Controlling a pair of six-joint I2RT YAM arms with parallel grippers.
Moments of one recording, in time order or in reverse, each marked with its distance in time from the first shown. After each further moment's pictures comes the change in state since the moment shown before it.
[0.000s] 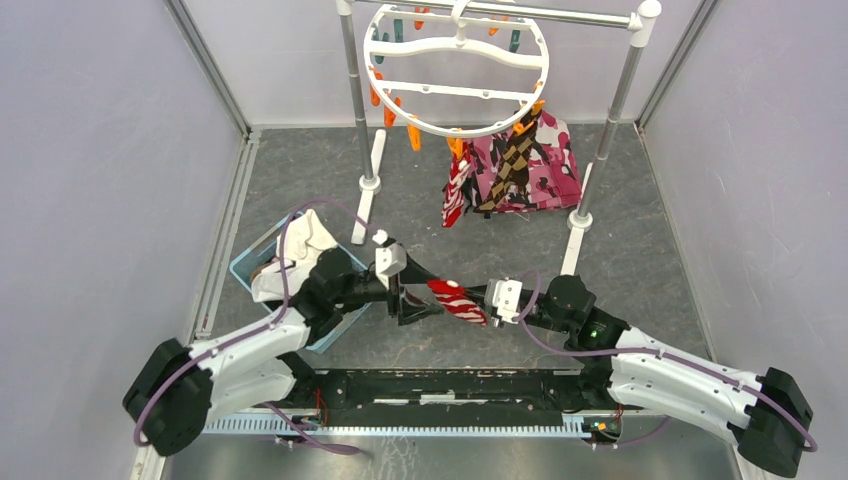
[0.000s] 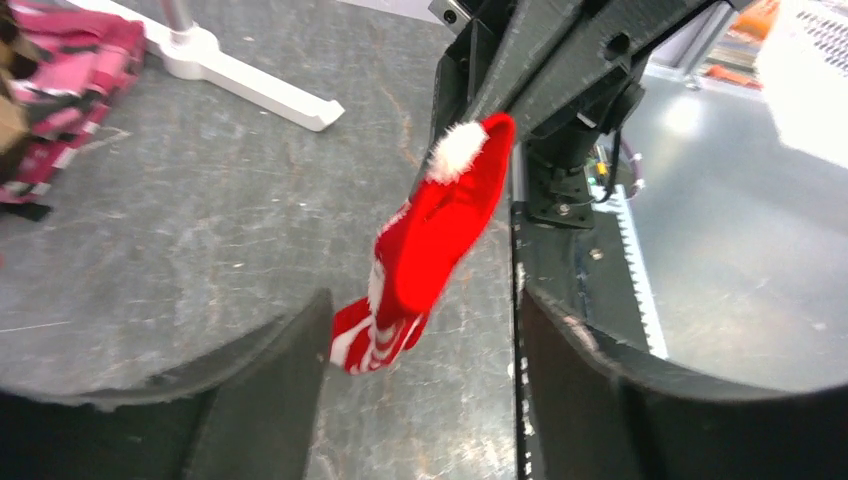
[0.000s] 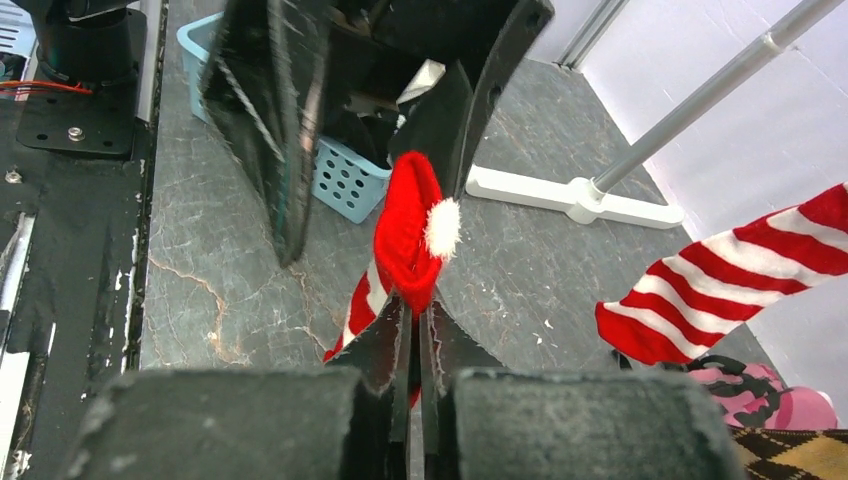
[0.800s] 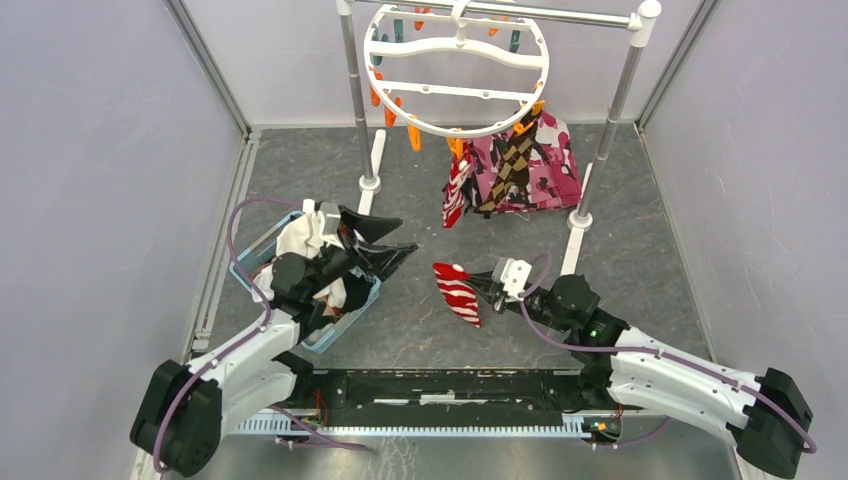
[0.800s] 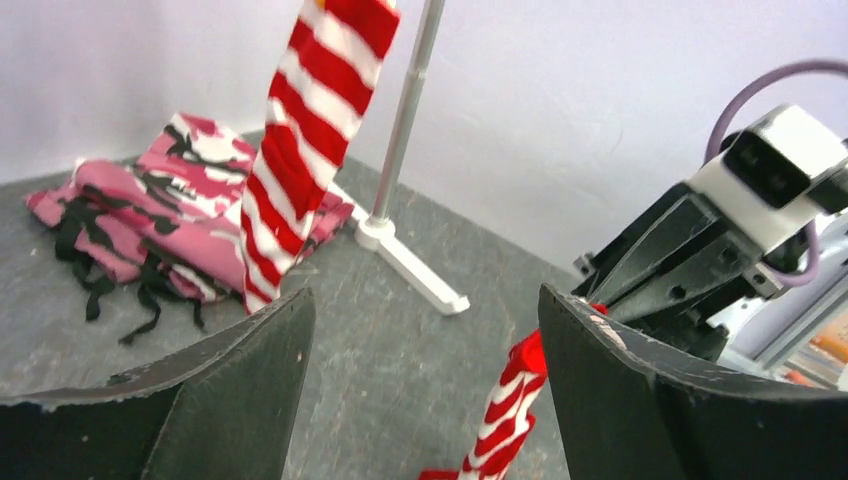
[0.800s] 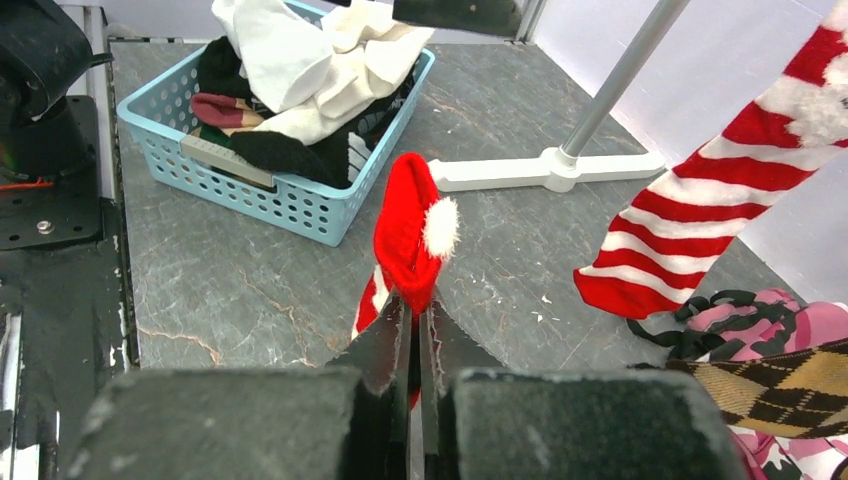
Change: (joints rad) left arm 0.245 -0.132 -0.095 0.385 -0.266 -0.384; right arm -0.012 0.005 -0.003 0.063 0.150 0.192
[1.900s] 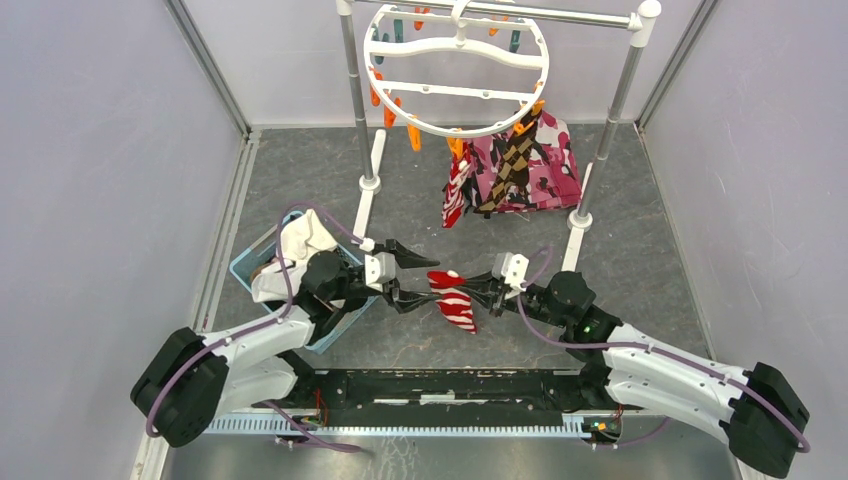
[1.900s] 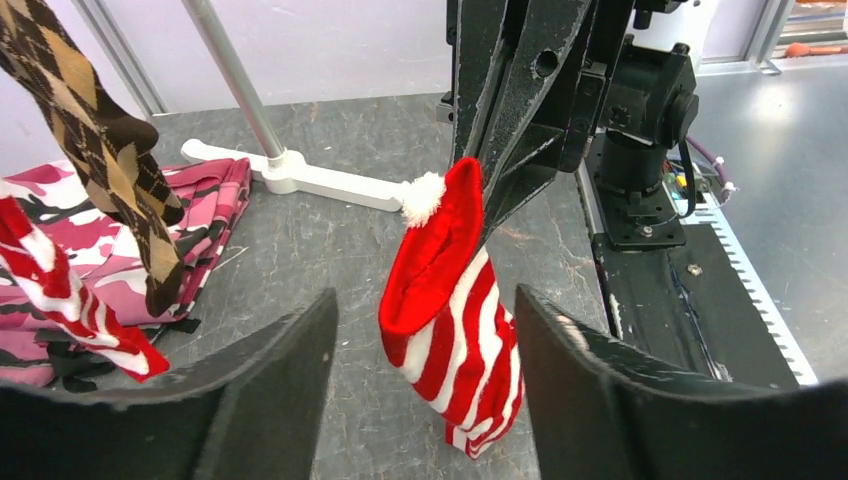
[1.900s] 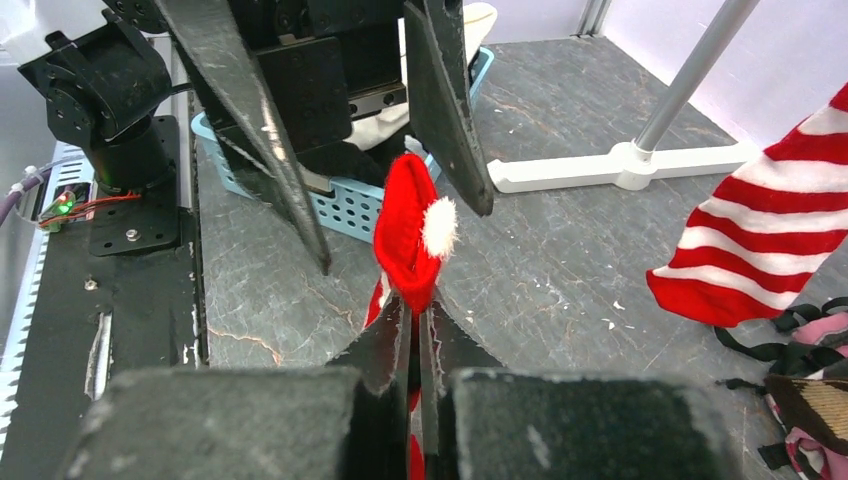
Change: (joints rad) left arm -0.192 0.148 0.023 -0.053 0.277 0.539; right arm -0.057 0.063 -0.028 0.105 -0.154 0.138
